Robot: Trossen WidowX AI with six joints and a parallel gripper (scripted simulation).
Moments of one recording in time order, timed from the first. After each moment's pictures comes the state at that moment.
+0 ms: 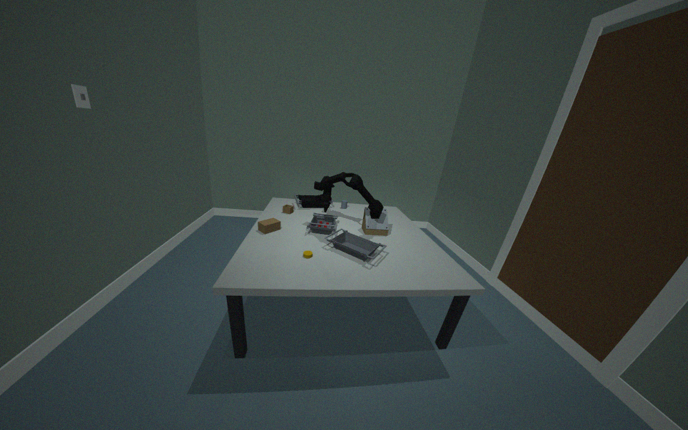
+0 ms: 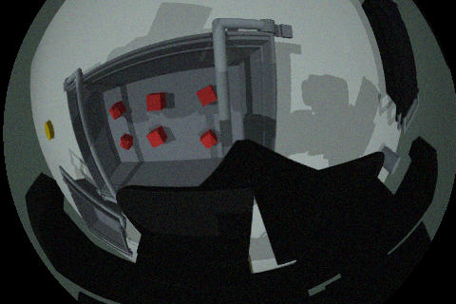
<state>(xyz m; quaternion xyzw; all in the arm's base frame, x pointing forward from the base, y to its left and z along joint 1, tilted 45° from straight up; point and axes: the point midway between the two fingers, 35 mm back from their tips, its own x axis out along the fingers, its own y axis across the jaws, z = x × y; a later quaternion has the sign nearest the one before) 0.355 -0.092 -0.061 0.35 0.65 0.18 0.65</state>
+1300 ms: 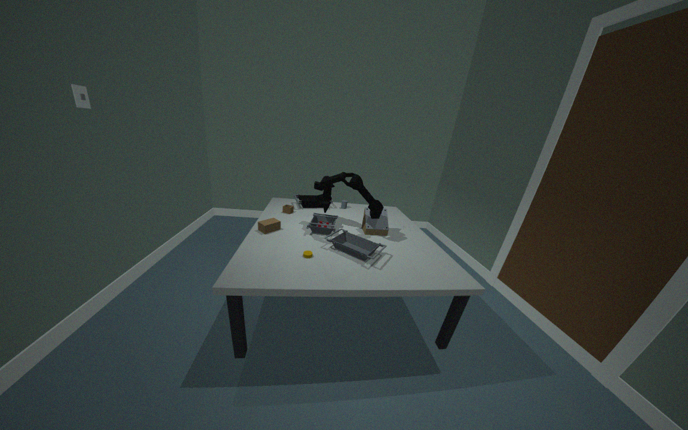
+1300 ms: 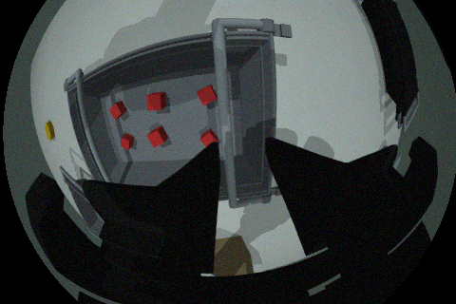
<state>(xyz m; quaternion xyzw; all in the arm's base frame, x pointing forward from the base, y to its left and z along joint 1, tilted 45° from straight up) 0.355 -0.093 -0.060 0.35 0.65 0.18 0.65</state>
